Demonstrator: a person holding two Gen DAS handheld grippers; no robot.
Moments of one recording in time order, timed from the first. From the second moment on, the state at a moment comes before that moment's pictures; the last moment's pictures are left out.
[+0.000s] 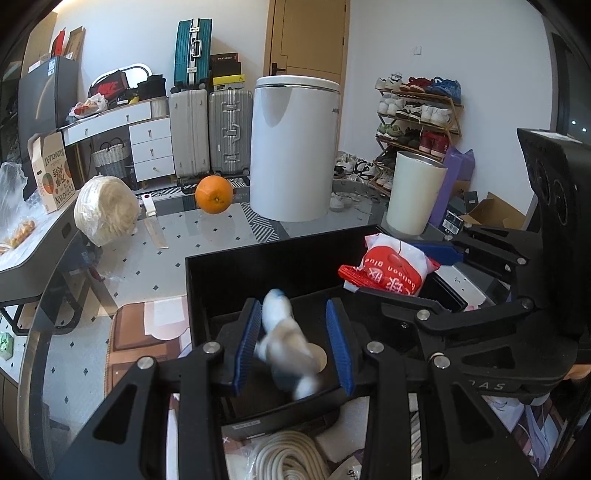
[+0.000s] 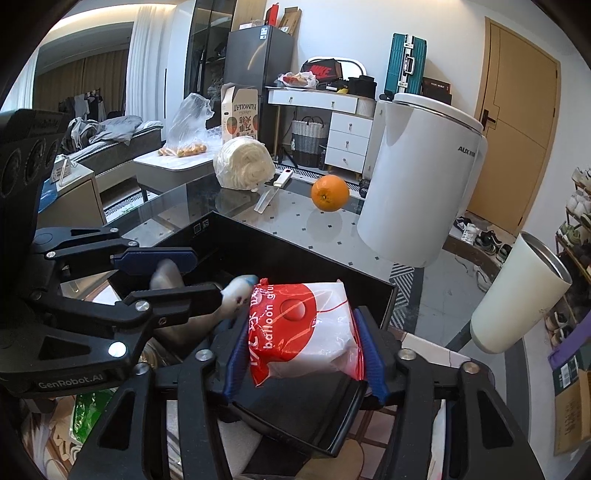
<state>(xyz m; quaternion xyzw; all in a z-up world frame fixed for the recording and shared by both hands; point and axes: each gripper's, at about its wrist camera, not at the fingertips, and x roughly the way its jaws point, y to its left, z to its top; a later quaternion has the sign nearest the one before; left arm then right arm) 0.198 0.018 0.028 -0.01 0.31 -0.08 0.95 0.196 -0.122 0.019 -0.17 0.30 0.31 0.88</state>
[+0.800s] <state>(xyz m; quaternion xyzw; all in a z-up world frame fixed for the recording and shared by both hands) 0.121 0.034 0.051 -0.03 0.26 -0.03 0.96 0.151 -0.168 0.043 -0.10 0.31 0.31 0.89</state>
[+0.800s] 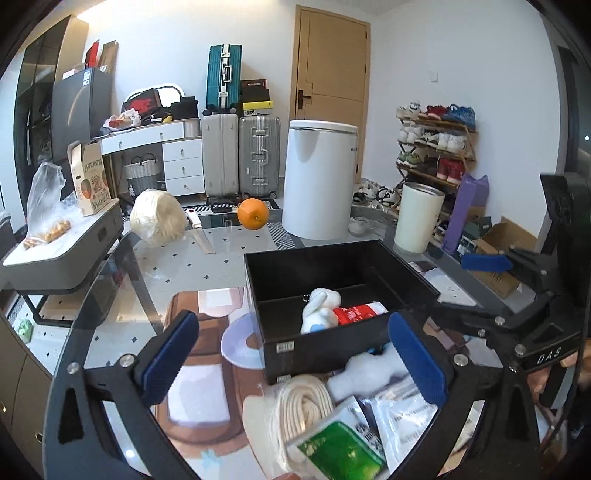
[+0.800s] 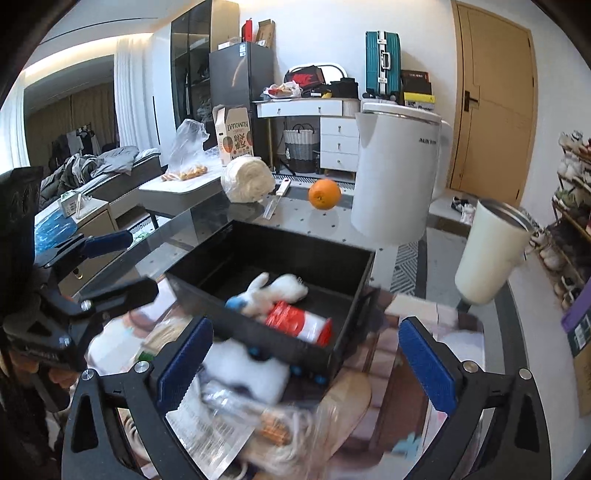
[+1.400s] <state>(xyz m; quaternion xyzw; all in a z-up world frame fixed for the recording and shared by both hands) 0.080 0.034 0.032 -0.03 0.28 0.00 0.96 0.095 -0.178 0.031 -0.11 0.34 0.32 0.88</state>
